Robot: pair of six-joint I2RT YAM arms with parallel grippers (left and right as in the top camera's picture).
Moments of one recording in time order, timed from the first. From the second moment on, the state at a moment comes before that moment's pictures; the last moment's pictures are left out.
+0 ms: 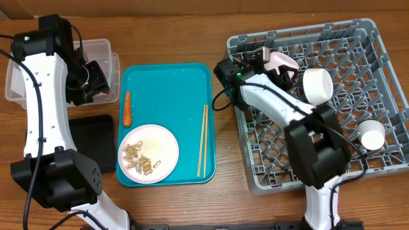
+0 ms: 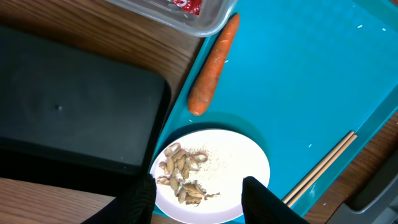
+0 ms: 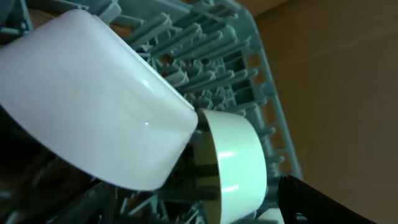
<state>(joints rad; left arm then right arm) 0.22 1.88 1.92 -1.52 0.09 -0.29 0.52 2.09 1.57 -1.00 1.16 0.48</state>
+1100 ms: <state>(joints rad) -0.42 1.88 1.35 -1.31 0.10 -0.41 0.16 1.52 1.57 -1.32 -0.16 0.24</state>
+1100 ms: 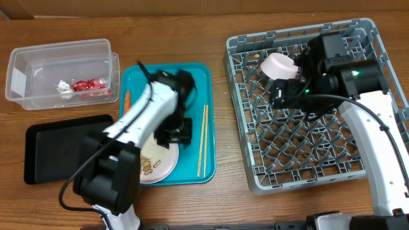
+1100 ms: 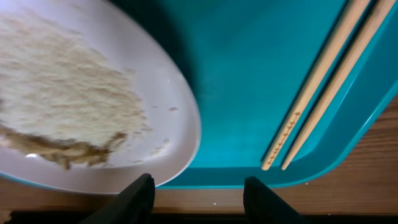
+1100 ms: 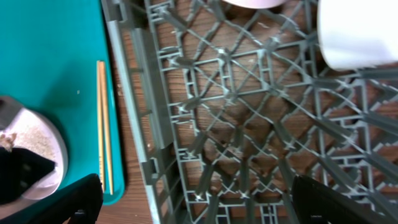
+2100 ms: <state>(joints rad) -0.54 1.86 1.08 -1.04 -0.04 -0.55 0.16 1.52 1.57 -1.33 -0.16 0.23</state>
